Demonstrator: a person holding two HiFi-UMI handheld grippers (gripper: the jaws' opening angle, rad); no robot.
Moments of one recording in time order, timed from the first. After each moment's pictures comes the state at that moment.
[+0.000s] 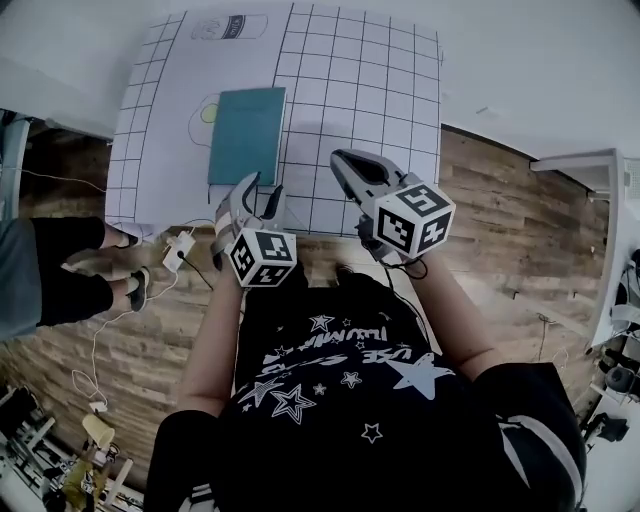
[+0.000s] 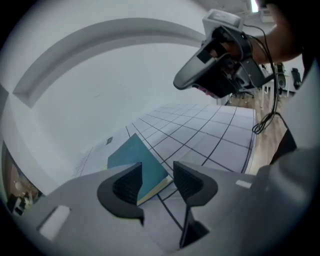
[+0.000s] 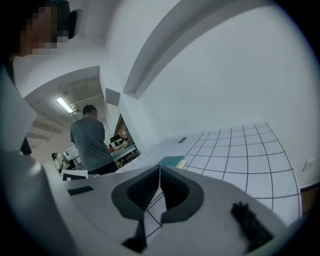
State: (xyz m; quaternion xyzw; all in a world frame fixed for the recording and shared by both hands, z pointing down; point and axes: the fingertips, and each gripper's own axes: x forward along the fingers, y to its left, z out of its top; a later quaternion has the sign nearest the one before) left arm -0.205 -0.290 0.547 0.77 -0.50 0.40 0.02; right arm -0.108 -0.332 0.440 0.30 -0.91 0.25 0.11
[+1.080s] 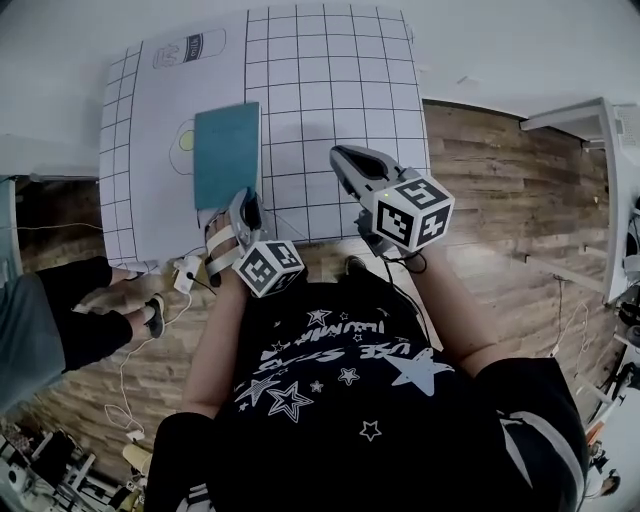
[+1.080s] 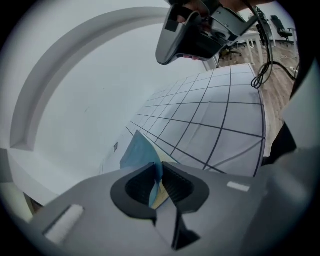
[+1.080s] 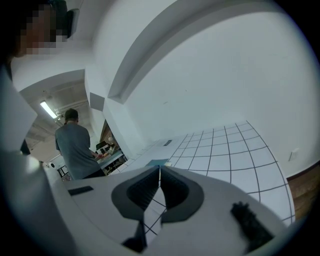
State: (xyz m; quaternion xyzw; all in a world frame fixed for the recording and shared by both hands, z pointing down) left arm -0.221 -0.308 0.557 0.70 -0.47 0.53 -0.10; right arm -0.077 -0.354 0.449 0.38 -0.88 0.27 0.09
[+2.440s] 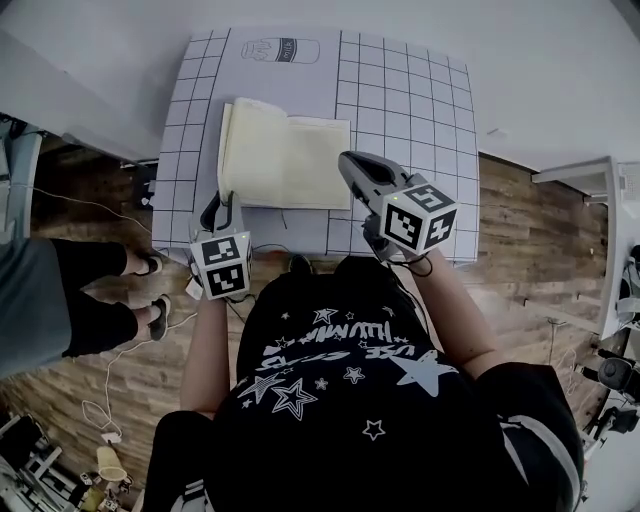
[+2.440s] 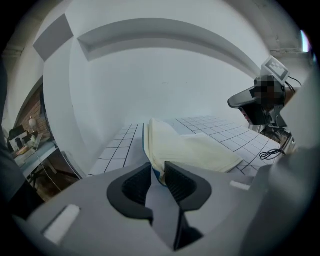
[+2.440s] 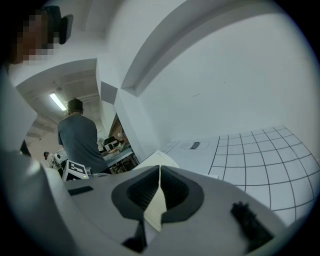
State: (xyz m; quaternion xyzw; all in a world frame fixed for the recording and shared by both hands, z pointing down) left arm -0.441 -0.313 0.525 0.72 -0.62 0.26 0.17; right arm -0.242 -0.367 0.428 0.34 -0.91 0.24 0.10
